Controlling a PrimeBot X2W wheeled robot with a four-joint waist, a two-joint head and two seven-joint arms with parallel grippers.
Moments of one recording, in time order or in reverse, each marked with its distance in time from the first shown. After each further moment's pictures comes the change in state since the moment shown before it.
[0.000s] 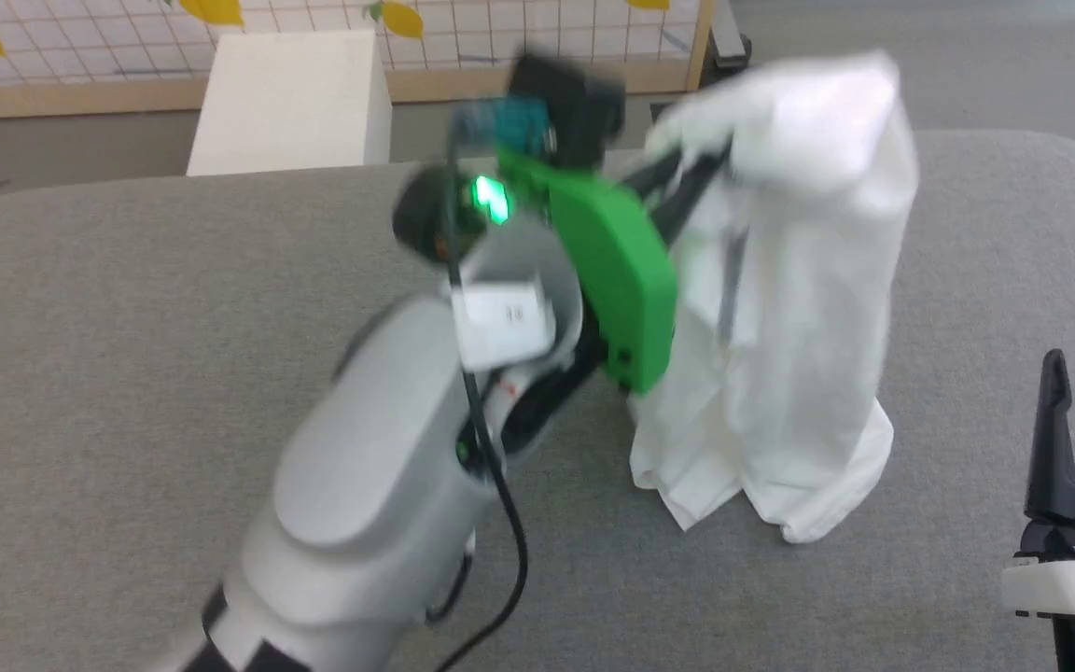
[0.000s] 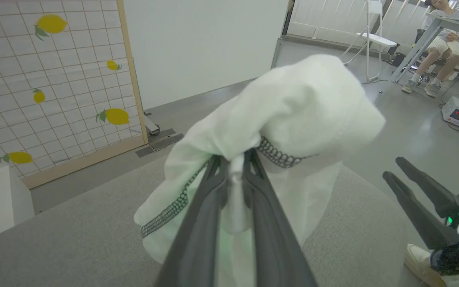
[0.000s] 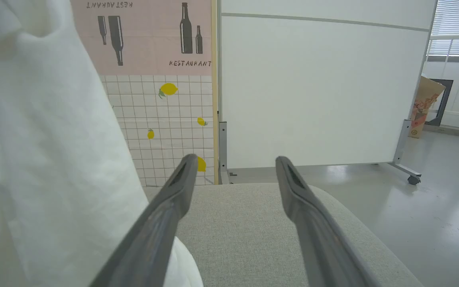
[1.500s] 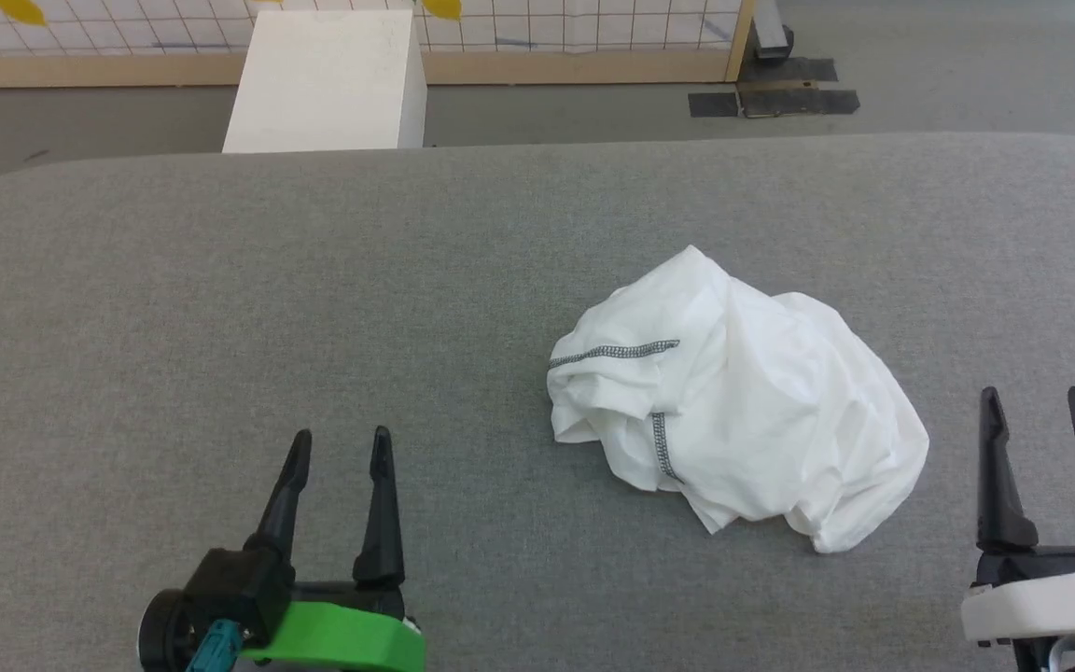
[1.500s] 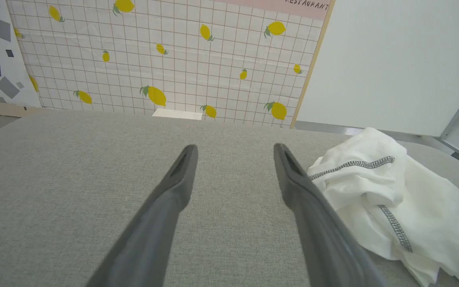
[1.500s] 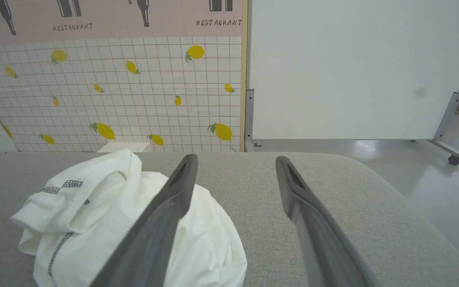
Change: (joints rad) left arm 0.831 0.181 0.212 -0.177 0.224 0.232 -0.756; right arm 0.048 0.000 0.066 0.008 0.001 0.000 0.064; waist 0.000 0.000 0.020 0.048
